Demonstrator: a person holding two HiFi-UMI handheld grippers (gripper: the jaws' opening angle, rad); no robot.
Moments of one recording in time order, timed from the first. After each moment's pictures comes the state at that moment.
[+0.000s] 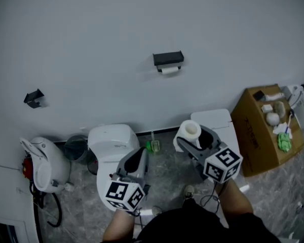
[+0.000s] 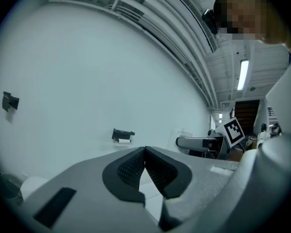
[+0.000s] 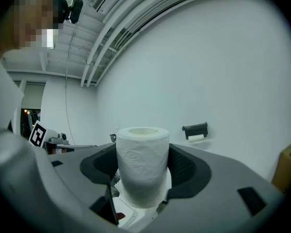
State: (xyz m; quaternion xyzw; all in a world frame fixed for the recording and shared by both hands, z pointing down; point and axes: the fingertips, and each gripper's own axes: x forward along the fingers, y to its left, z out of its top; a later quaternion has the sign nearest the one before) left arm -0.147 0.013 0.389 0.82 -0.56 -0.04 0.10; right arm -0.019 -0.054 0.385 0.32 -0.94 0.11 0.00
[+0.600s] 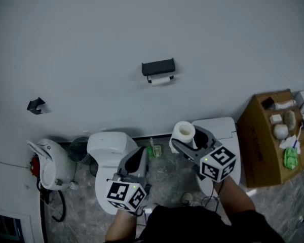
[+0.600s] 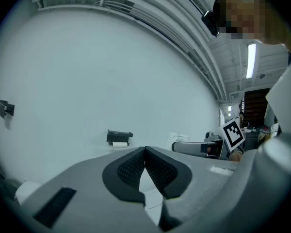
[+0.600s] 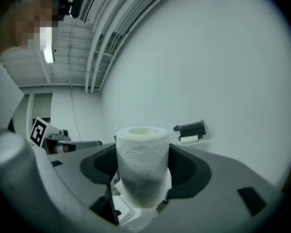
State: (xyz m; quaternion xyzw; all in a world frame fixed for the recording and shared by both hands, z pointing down) left arm -0.047 -0.120 0.381 0.79 -0.60 -0.01 0.09; right arm 0.055 -0.189 0.398 0.25 -0.96 0.13 -0.01
